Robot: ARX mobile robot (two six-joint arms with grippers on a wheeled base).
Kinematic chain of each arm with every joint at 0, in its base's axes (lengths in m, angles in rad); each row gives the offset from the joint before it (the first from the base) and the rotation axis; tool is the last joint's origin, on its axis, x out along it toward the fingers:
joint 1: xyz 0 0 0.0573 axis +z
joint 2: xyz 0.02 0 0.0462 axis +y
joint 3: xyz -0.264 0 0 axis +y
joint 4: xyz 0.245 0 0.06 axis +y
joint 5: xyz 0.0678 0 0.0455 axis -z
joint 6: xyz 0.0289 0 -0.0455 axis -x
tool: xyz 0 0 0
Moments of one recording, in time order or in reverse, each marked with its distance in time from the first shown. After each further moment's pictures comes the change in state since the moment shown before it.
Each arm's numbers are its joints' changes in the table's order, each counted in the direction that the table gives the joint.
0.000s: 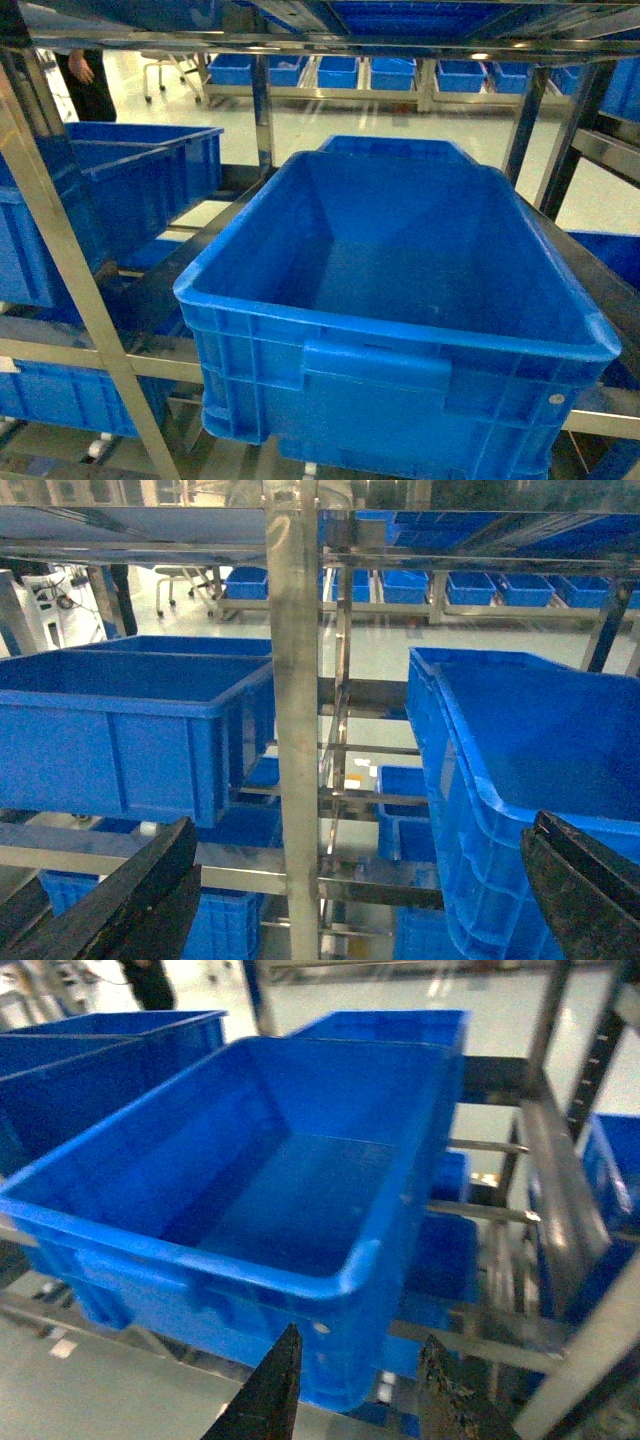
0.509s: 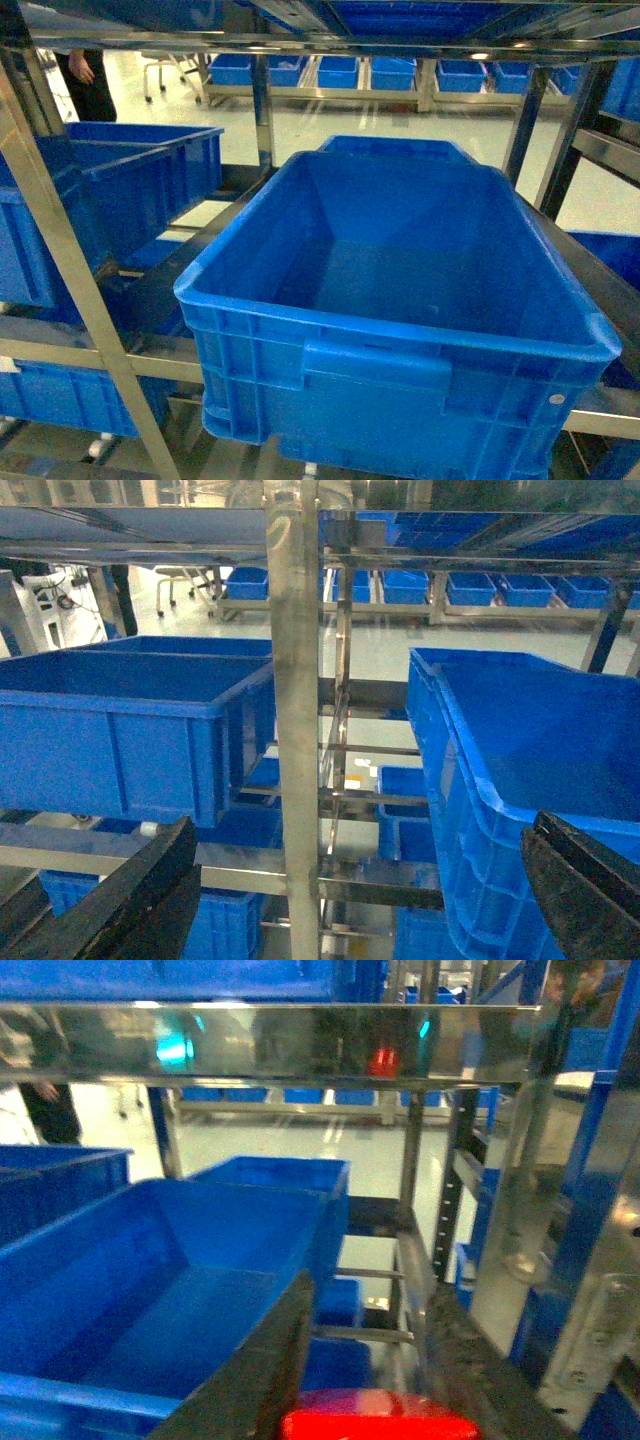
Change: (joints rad) left arm 0.000 0.000 0.000 0.000 0.000 0.000; right arm -0.043 -0.245 0.158 -0.321 0.233 0.089
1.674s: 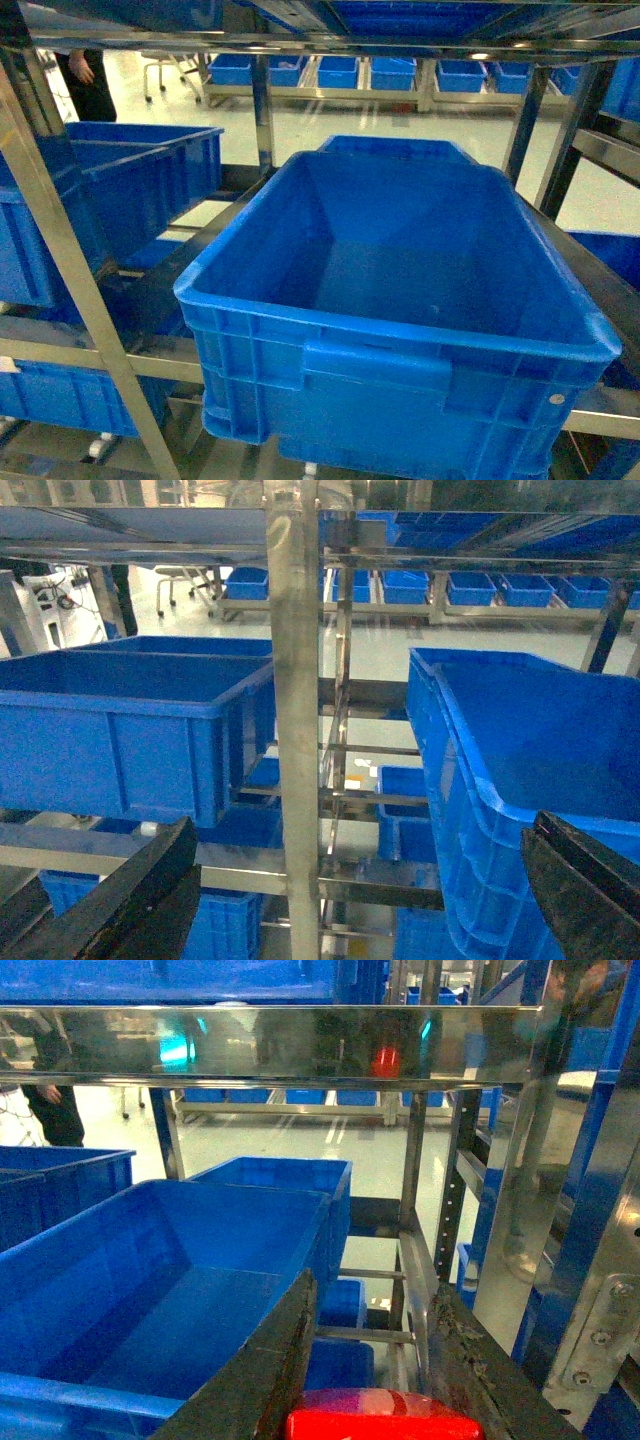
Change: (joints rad) left arm 0.000 0.000 0.000 0.000 0.000 0.000; right arm 0.000 0.000 0.000 -0.007 0.002 0.000
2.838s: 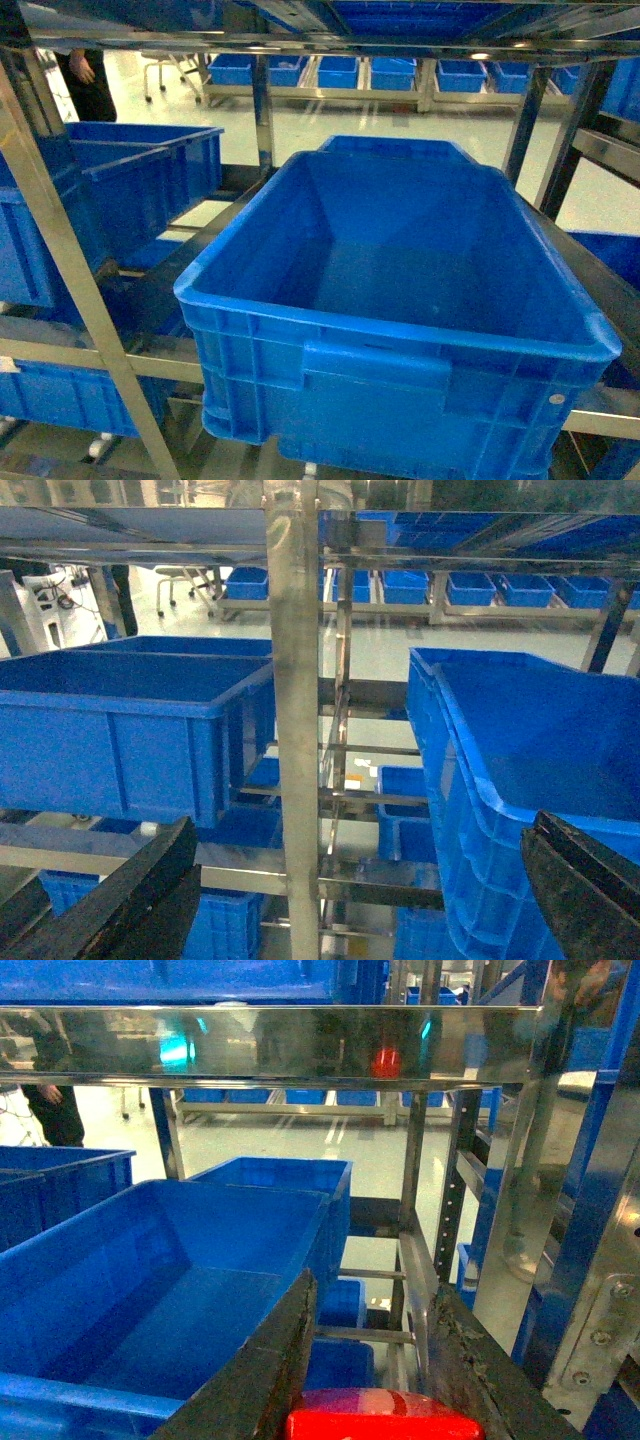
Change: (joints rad) left arm 0.000 0.000 0.000 0.000 0.000 0.000; right arm 0.000 0.000 0.000 0.000 0.000 0.000
